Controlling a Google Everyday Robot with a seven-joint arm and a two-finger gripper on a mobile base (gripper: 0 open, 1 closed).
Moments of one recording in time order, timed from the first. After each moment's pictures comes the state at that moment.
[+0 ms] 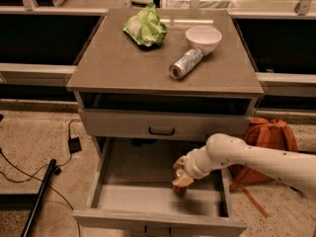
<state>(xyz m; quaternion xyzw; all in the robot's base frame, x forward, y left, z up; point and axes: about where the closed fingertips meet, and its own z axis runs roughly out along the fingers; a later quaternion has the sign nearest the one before) 0.532 -0.077 0.469 -0.64 0.71 0.16 0.24</state>
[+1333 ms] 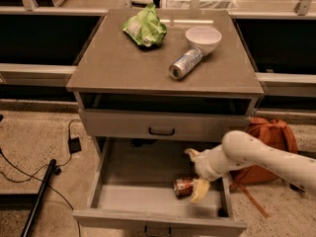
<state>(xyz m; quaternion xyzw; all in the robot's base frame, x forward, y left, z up) 0.504 -0.105 0.499 -0.67 0.68 0.18 0.24</state>
